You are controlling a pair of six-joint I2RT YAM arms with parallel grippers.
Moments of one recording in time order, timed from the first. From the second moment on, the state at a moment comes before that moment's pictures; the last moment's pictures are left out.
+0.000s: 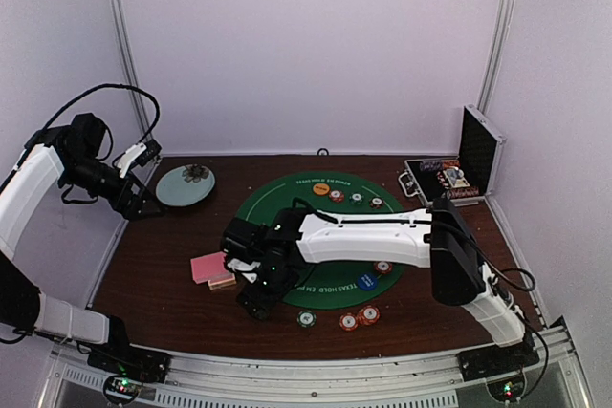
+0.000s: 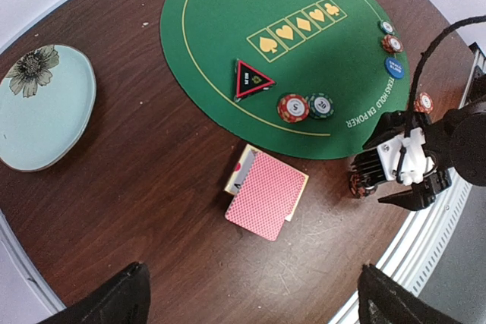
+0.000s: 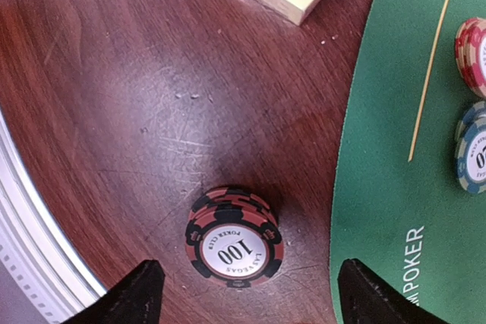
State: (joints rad) left arm 0.05 1.24 1.29 -1.23 0.60 0.64; right arm 1.24 2.37 2.10 -0.99 -0.04 0.26
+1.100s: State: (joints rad) left arm 0.05 1.23 1.30 -1.23 0.60 0.64; right arm 1.24 2.45 2.20 -1.05 -0.04 0.23
